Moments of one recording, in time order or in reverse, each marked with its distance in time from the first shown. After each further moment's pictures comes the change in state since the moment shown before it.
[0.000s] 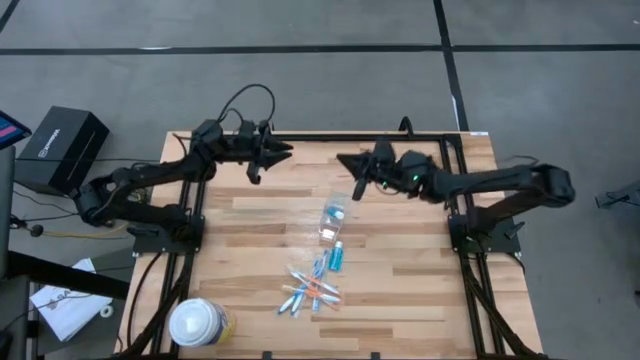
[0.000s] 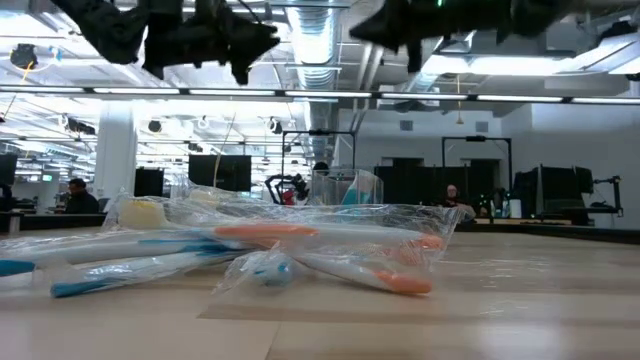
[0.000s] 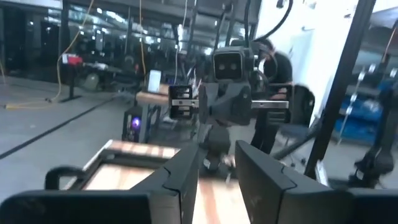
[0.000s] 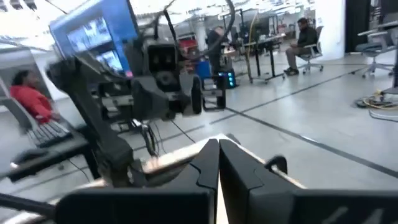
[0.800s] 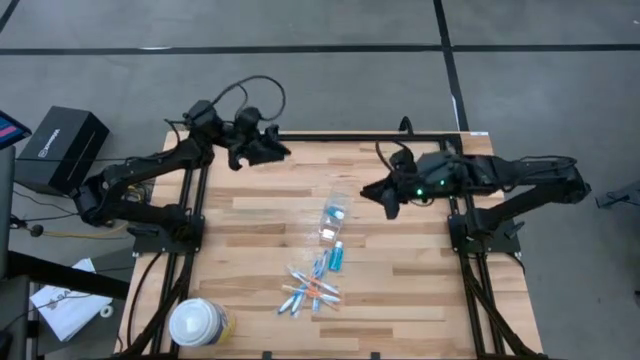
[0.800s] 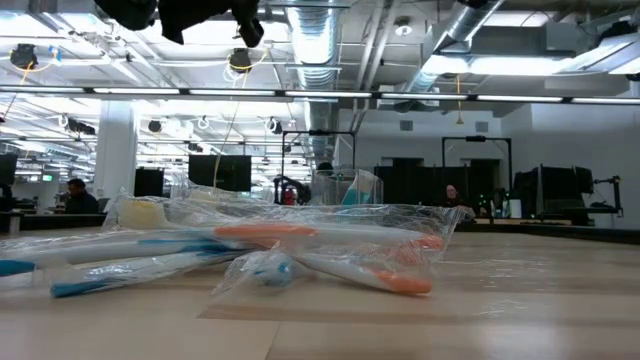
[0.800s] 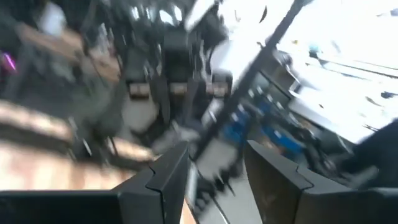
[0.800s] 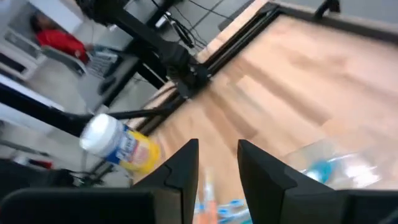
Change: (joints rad) left arm -0.005 -0.001 0.242 -0.176 0.353 -0.509; right arm 0.256 -0.140 0.477 -1.130 -0.030 0.593
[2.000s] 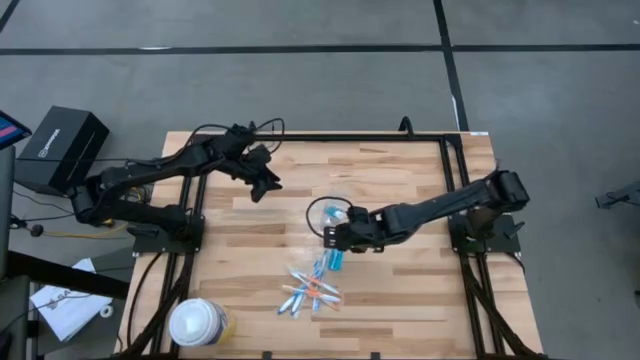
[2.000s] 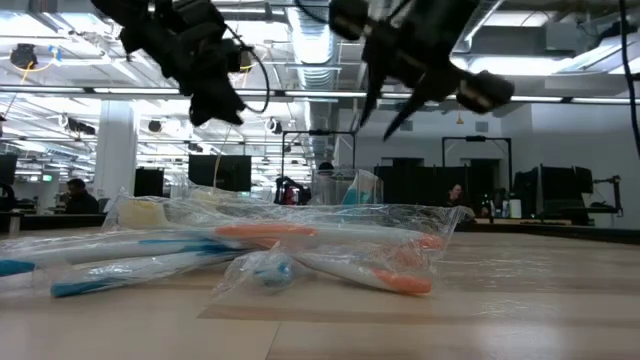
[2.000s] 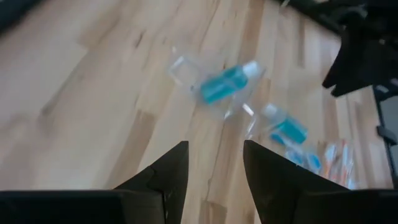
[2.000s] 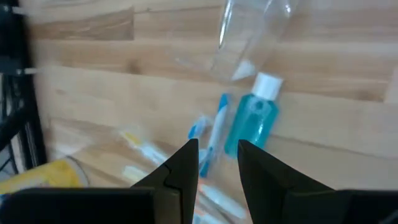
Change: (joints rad) left arm -0.089 -0.035 -0.058 -1.032 -0.602 0.729; right arm 0.102 0.569 -0.003 -0.037 -0.046 0.926
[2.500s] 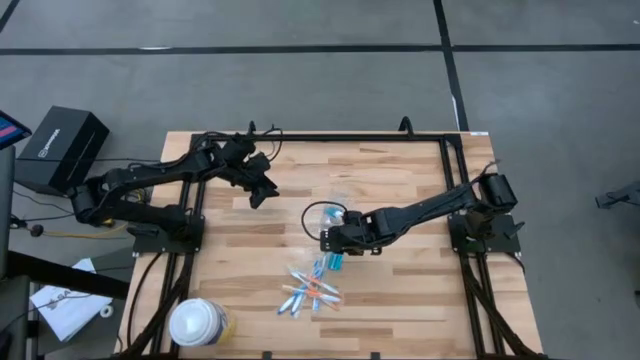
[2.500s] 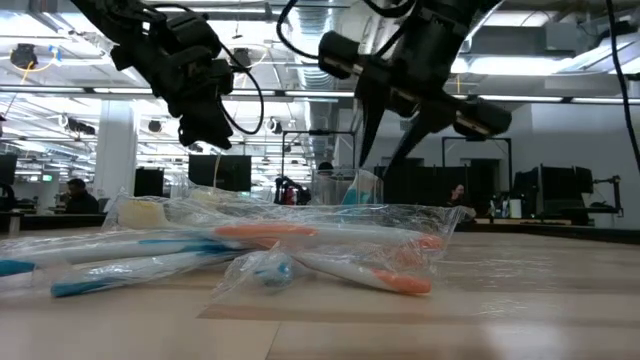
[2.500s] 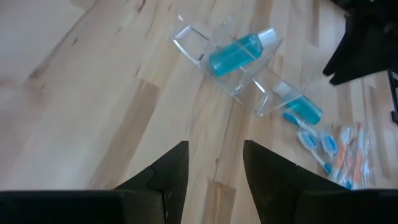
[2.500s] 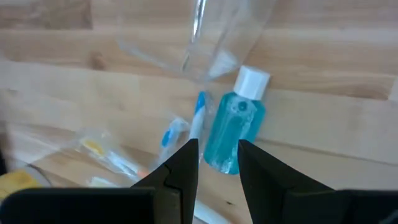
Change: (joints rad) left arm 0.001 0.000 -0.106 0.065 -0.001 -0.001; right arm -0.014 0.088 0.002 0.005 -0.066 0.004
